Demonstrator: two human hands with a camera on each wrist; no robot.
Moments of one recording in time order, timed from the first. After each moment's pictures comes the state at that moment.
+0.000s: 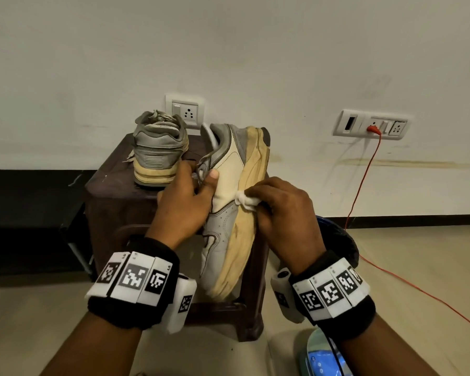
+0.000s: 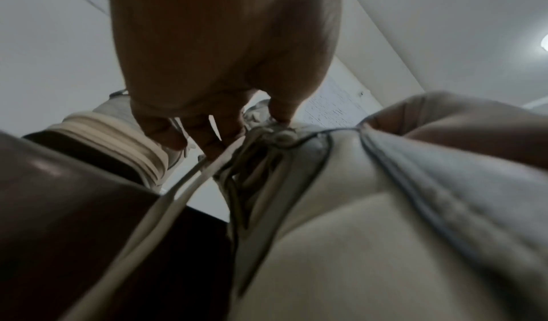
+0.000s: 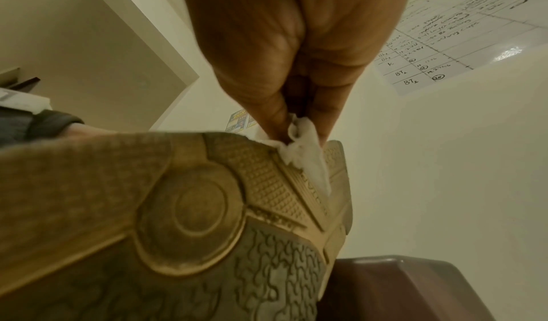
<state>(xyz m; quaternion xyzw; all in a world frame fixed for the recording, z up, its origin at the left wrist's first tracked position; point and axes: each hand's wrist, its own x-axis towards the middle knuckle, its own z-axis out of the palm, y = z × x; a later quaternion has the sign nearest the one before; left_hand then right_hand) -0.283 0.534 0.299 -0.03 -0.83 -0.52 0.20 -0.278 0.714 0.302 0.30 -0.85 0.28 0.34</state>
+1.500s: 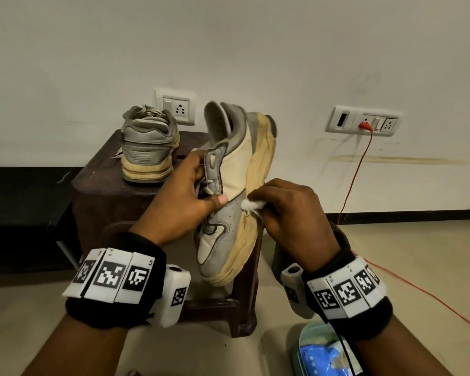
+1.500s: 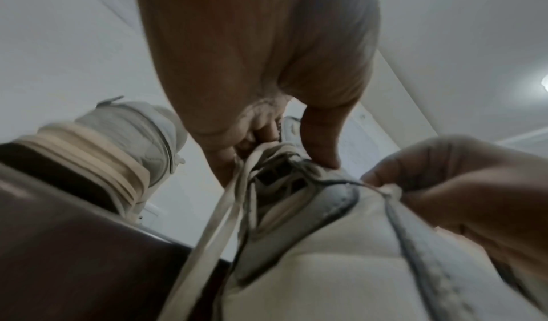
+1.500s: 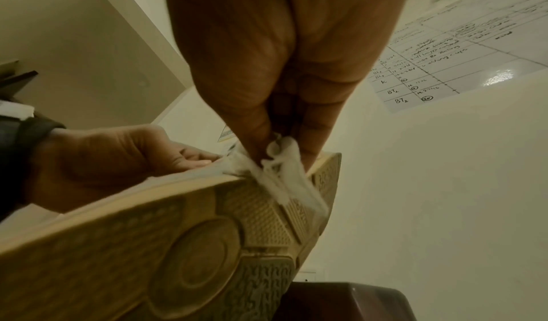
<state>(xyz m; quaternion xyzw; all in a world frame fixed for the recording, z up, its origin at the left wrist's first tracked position) -0.278 0.542 0.307 -0.19 -0.76 -0.61 0.12 -0.271 0.743 0.310 0.33 -0.87 0.25 0.29</state>
